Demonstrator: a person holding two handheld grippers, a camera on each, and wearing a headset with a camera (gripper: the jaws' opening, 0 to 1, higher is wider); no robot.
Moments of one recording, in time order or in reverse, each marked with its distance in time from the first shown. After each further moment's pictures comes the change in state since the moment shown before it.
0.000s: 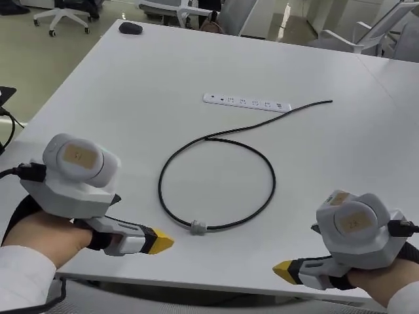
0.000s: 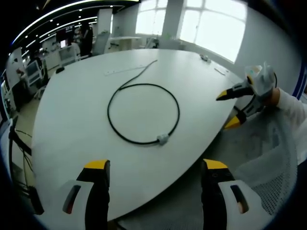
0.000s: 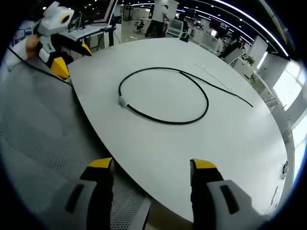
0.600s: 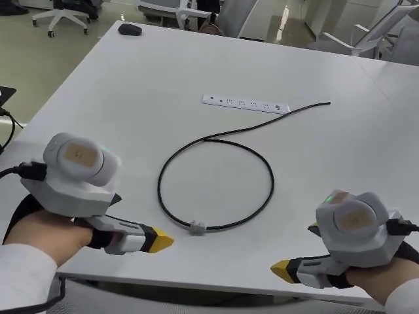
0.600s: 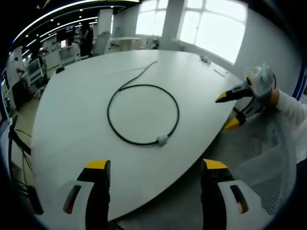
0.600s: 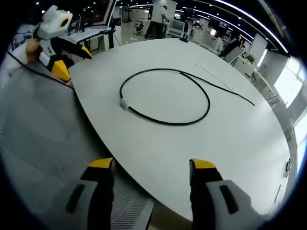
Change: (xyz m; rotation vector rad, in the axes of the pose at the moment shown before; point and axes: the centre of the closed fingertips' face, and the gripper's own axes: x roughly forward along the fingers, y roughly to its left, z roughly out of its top) left arm -0.001 -0.001 0.001 -0.008 -0.011 -0.006; right arm 0.000 0.002 0.003 0.023 -0.013 0.022
